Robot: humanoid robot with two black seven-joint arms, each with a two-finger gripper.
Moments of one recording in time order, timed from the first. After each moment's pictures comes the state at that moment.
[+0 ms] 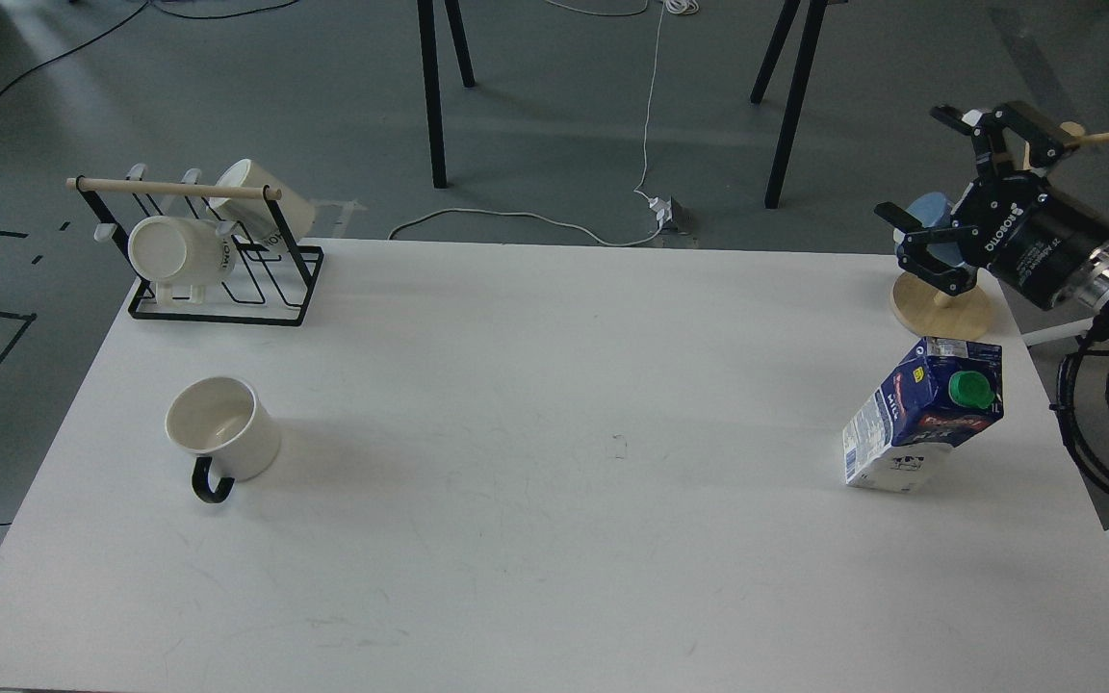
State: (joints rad) left arm -1.07 0.62 -0.56 -0.07 0.06 -0.49 -0.20; right arm 0.77 -0.82 0.41 1.08 0.01 0.49 0.28
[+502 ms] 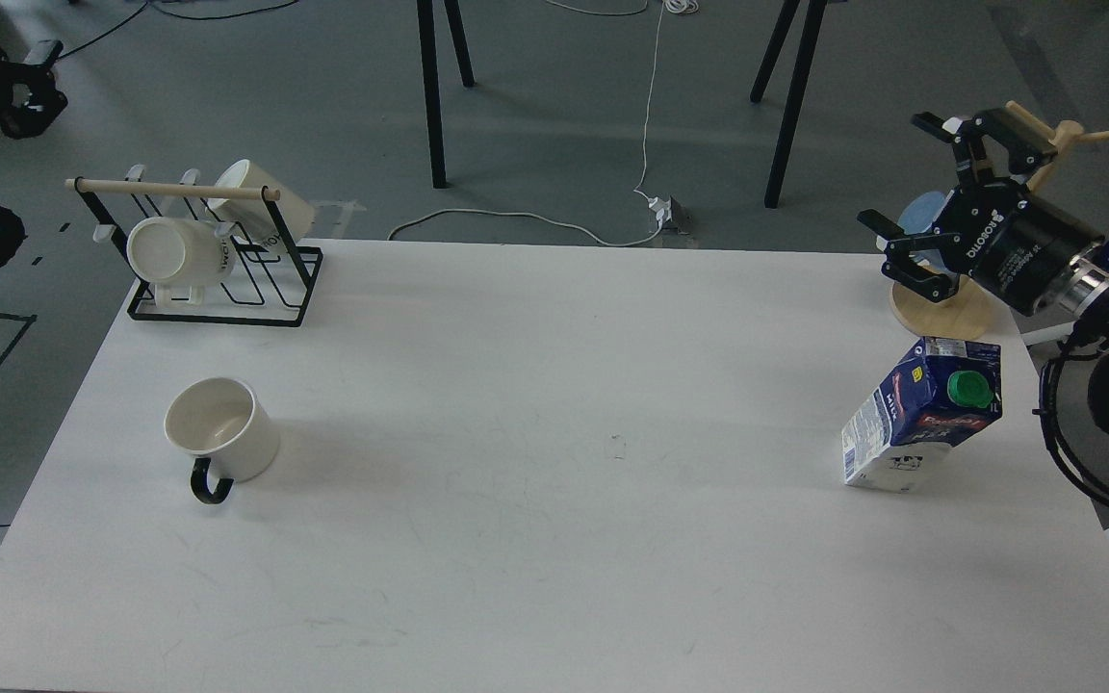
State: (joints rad) left arm -1.07 0.54 -0.53 -0.29 0.05 -0.49 -0.19; right arm 0.77 -0.79 0.41 1.08 0.01 0.49 0.28
